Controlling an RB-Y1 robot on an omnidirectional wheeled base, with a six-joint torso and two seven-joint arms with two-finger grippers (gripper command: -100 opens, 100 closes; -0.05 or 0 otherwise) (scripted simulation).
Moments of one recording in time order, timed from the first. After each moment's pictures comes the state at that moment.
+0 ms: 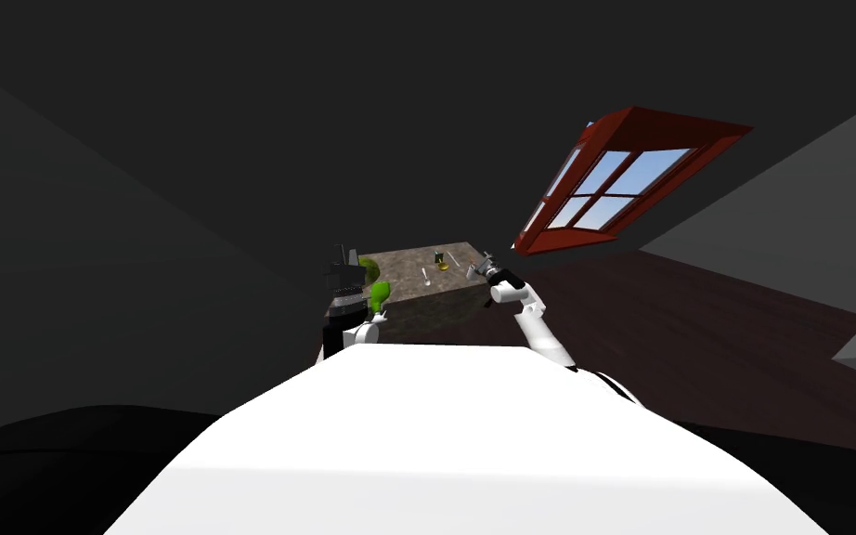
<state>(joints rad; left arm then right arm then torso) 0.49 -0.04 -0.07 -2.29 0.10 -0.49 0.05 -0.13 -0.43 0.03 -1.70 -0.28 0.38 -0.69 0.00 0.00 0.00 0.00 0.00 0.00</state>
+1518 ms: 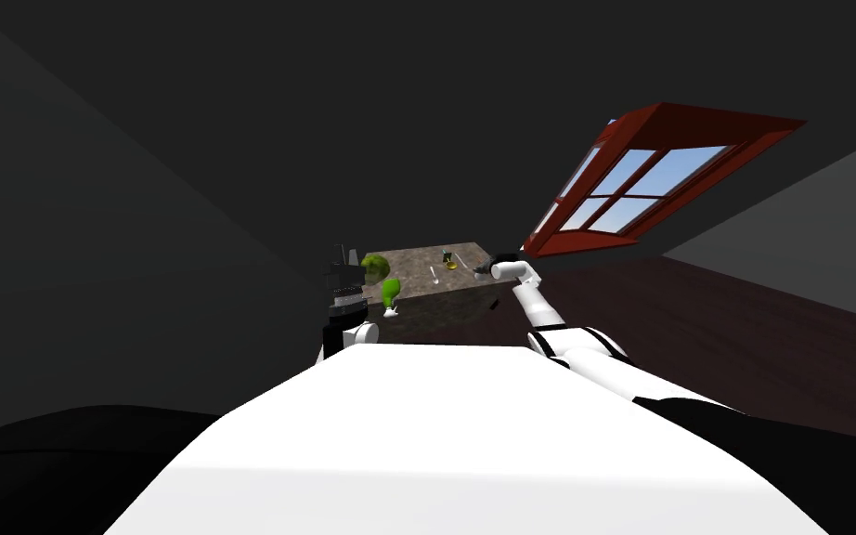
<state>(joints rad) 0.49 -0.04 -0.07 -2.29 0.10 -0.49 0.05 -0.45 -0.52 0.05 -1.36 -0.40 0.85 -1.02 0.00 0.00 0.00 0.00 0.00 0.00</state>
